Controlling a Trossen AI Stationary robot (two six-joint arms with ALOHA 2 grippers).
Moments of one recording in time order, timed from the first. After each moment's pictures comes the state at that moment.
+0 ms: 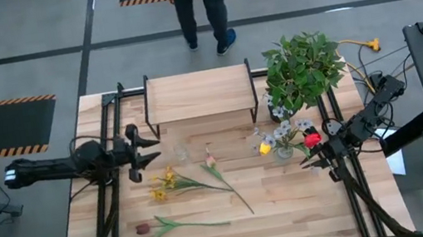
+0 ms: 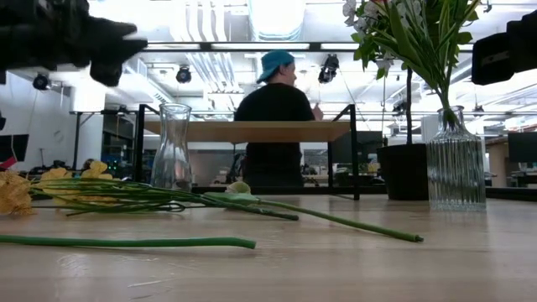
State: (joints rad) left arm -0.01 0.28 0.10 0.29 -0.06 -0.04; right arm 0.68 0.05 0.01 0.06 0.32 -0.06
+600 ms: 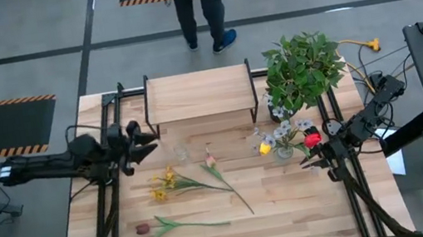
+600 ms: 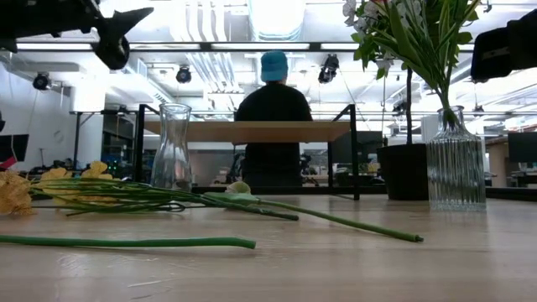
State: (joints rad) left arm -0.01 0.43 0.28 0.31 -0.06 -0.45; right arm 0.68 0.05 0.01 0.06 0.32 -0.16
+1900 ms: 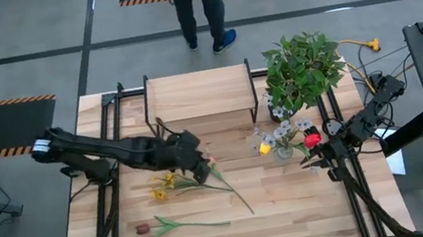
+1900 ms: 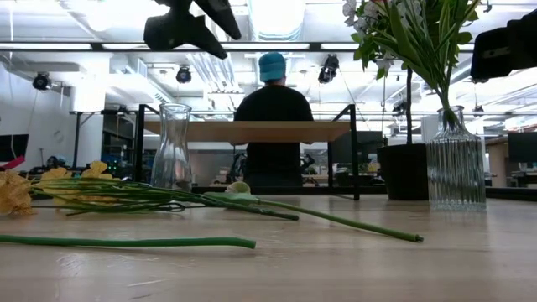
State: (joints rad) left arm -0.22 1.43 1.28 -0.68 -0.33 -0.86; right arm 0.68 0.06 0.01 0.06 0.32 -0.16
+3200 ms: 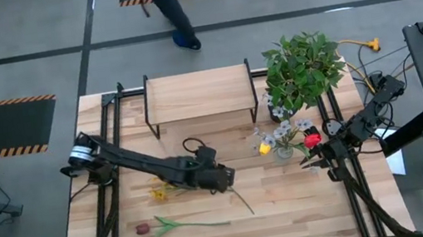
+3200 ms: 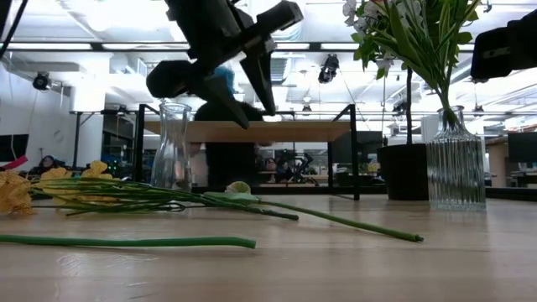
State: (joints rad) left arm -0.29 1.81 1.39 -0.67 -0.50 -1.36; right arm 0.68 0.06 0.01 0.06 0.32 -0.16
